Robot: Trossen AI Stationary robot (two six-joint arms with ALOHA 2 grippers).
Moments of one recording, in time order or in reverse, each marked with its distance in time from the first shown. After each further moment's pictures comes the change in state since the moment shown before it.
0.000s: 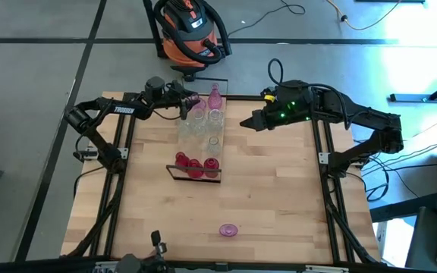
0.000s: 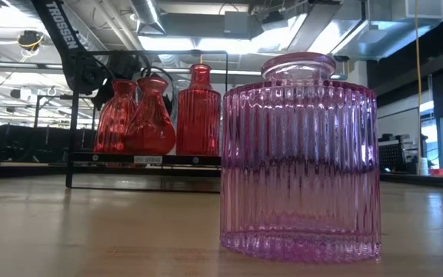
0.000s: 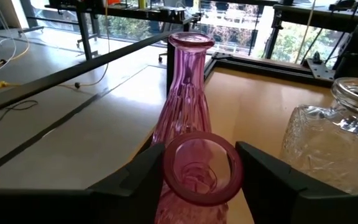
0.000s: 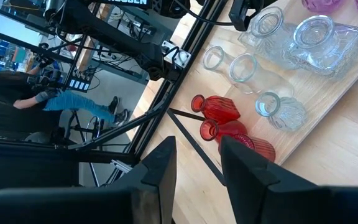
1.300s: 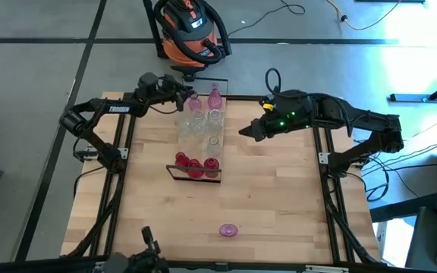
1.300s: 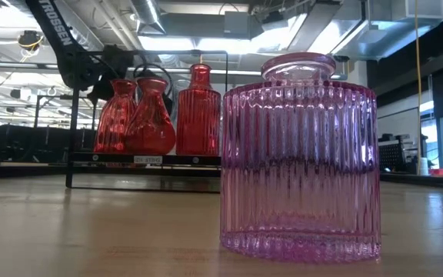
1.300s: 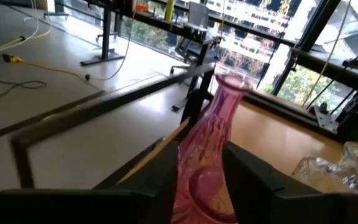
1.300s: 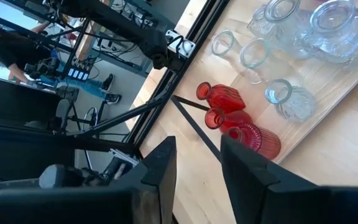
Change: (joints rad) left arm 0.062 -0.054 0.001 0.007 -0.009 -0.235; right arm 0.094 0.006 0.000 -0.001 0.056 0.004
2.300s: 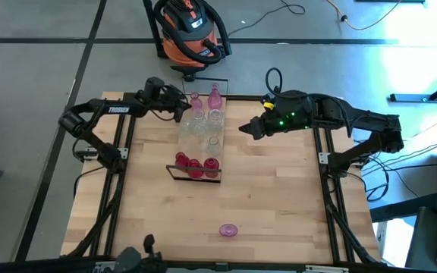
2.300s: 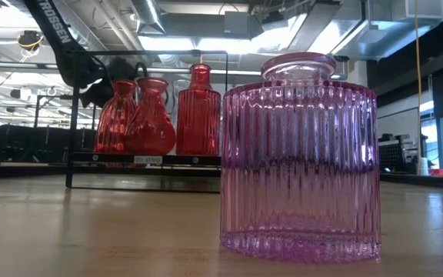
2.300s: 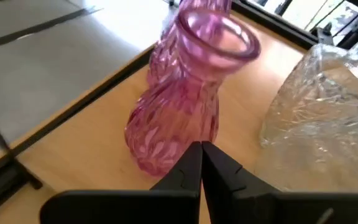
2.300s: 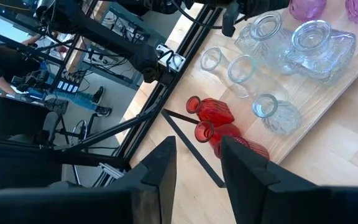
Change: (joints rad) left arm -0.003 -0.016 0.000 -0.387 0.047 0.144; right arm -0.003 0.001 0.000 -0.002 0.077 -0.008
